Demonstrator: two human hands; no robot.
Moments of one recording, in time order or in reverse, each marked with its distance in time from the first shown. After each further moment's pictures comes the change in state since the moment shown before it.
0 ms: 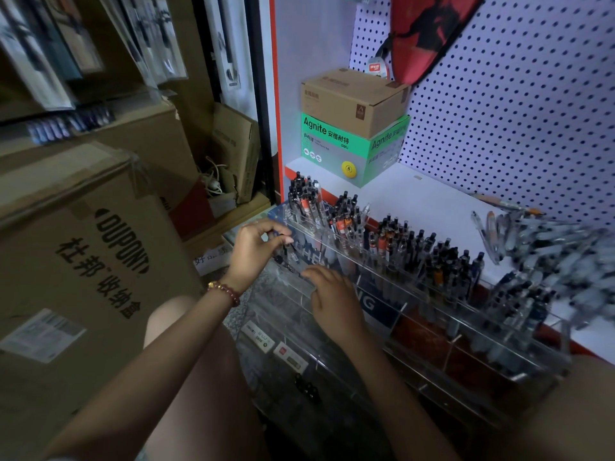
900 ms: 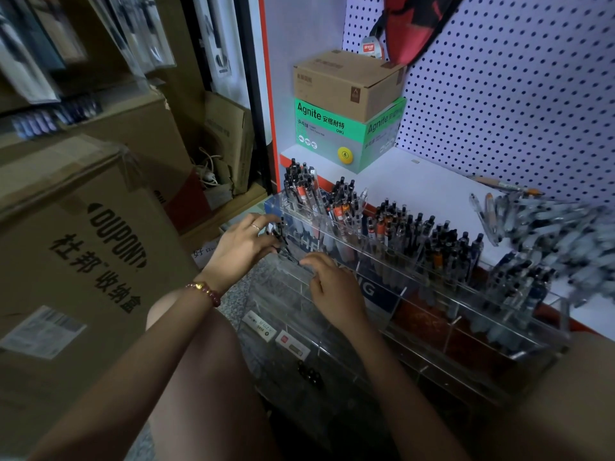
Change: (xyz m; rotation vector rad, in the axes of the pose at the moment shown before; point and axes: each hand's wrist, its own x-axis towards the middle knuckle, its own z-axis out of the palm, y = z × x) left_hand -0.009 -0.026 -0.027 0.640 -0.278 0.550; right_hand 0.001 0.005 0.008 0.095 0.033 0.033
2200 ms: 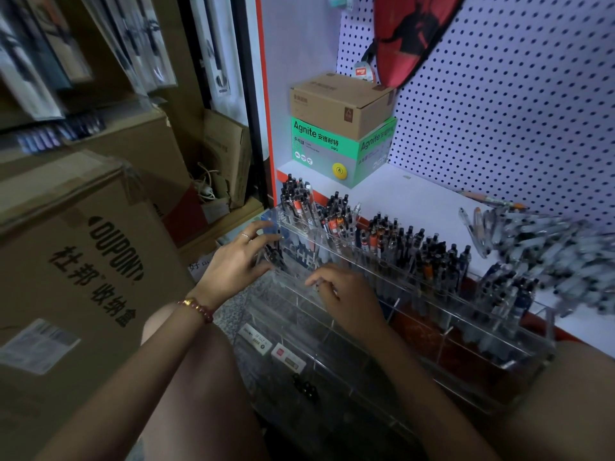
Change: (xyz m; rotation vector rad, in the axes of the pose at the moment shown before) left_hand -0.002 0.015 -0.019 -0.165 -0.015 -0.154; right_hand -0.013 -0.016 -0.050 0.135 0.163 -0.200
